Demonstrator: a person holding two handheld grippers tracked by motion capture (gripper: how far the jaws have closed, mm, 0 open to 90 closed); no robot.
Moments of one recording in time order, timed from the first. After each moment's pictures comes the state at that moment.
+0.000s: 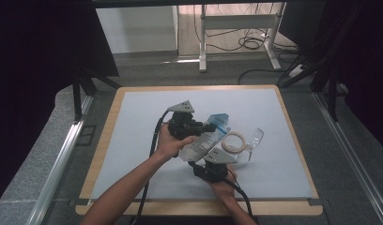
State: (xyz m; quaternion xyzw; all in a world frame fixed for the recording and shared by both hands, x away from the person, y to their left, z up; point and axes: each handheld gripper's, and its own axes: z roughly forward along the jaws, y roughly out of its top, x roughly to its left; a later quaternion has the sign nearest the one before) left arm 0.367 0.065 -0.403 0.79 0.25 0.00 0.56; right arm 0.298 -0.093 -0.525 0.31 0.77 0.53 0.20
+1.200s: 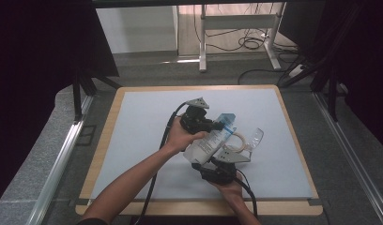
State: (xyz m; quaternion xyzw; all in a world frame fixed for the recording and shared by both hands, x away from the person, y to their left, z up) left arm 0.392 0.033 -0.406 0.82 0.26 0.00 0.51; right arm 0.294 -0.120 -0.521 0.31 0.75 0.57 0.10
